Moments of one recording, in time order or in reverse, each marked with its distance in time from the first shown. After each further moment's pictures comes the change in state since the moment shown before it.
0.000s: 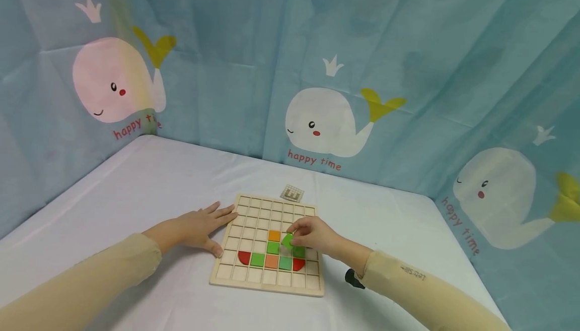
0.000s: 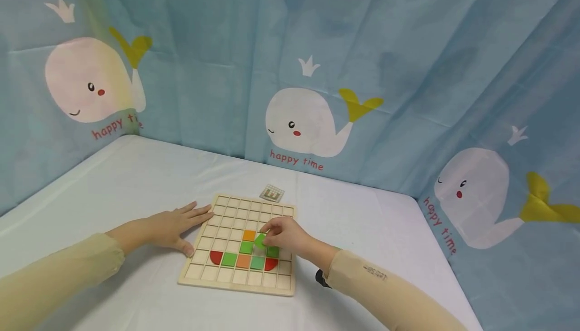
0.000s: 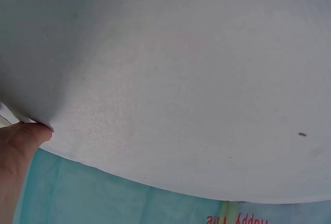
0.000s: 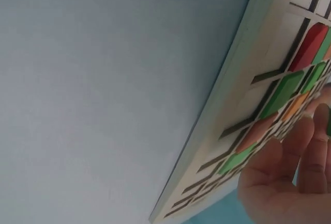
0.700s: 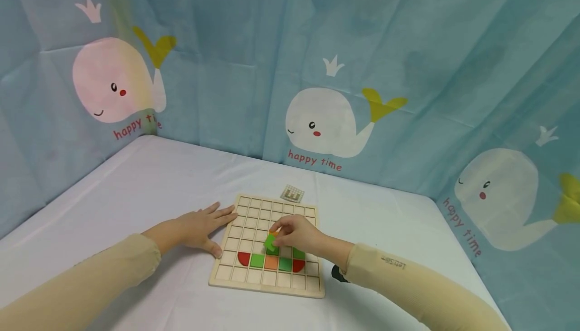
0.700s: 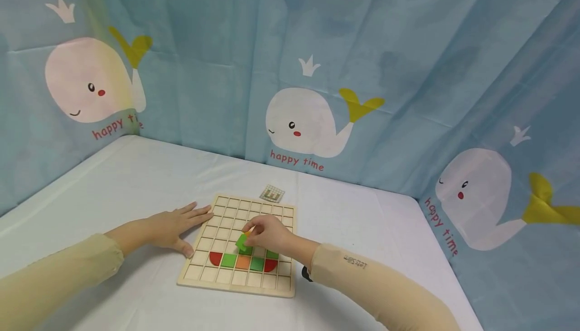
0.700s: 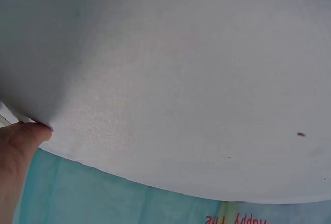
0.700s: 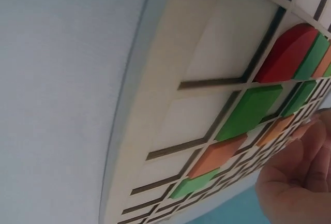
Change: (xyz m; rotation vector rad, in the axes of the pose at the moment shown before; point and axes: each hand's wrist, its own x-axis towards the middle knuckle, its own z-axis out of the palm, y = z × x) left_hand 0.001 0.003 -0.001 0.000 0.002 -0.011; right_hand 0.018 -0.018 0.021 -0.032 -0.037 -0.054
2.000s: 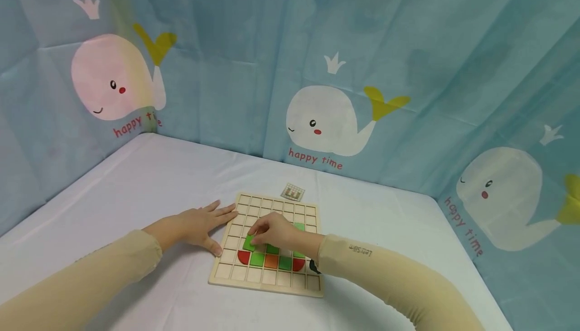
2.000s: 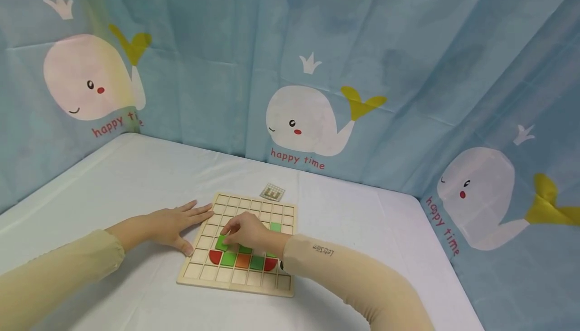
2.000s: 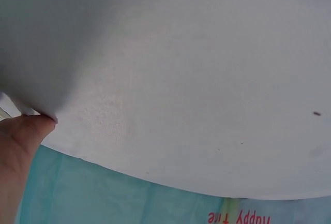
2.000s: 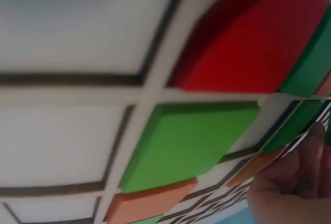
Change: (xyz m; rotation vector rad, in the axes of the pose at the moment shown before) left_hand 0.004 -0.003 -0.004 0.019 -0.044 -0.019; right_hand 0.037 -0.013 0.032 -0.104 -0.040 0.018
